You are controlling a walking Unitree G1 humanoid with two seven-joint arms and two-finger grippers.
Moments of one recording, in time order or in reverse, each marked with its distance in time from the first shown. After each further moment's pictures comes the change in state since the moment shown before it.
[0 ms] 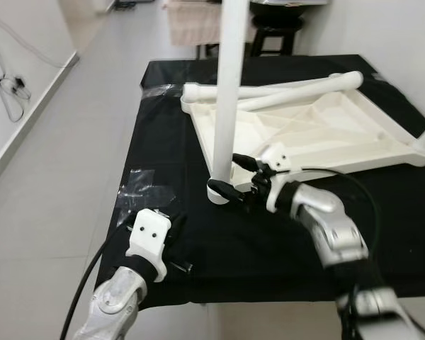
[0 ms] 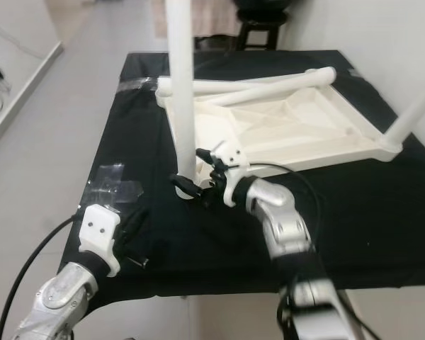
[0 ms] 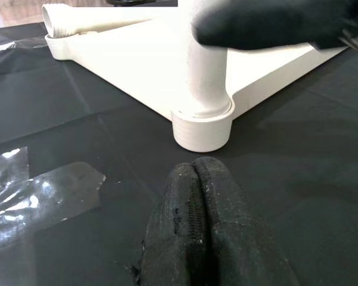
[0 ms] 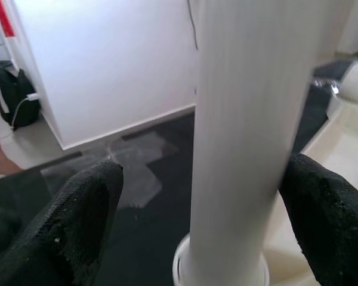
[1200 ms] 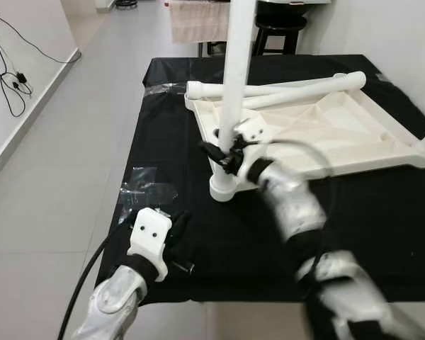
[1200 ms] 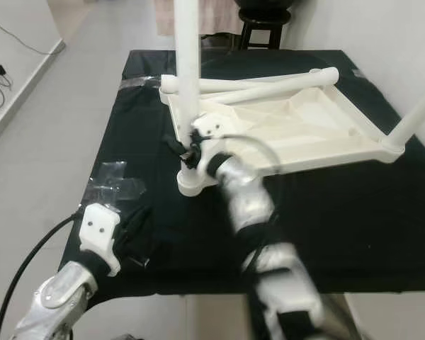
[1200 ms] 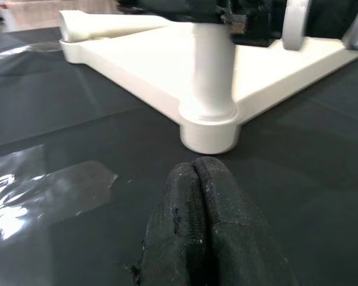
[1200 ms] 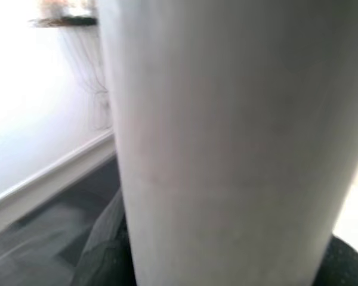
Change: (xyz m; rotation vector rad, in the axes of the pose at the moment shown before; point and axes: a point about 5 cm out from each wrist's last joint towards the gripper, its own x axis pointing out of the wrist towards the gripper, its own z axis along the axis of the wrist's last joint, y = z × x) left arm -0.002 0.000 0.003 -0.015 -0.023 0.005; right arm 0.035 0.013 -0.009 0.093 -0.033 -0.597
